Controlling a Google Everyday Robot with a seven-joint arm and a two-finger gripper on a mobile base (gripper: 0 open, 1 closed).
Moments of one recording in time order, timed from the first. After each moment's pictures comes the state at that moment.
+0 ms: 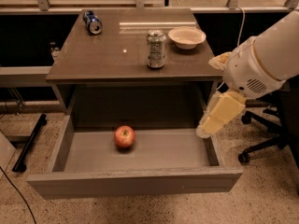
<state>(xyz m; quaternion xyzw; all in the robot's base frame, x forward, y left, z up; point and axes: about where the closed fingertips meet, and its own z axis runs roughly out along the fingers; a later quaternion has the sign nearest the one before) 0.459 -0.134 0.928 -0.58 0.76 0.07 0.28</state>
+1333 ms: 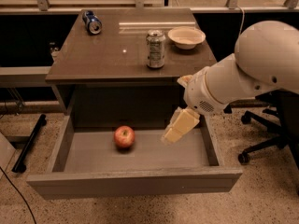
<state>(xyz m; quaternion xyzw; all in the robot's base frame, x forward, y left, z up) 0.495 -0.071 0.850 -0.57 0.75 0.12 0.31</state>
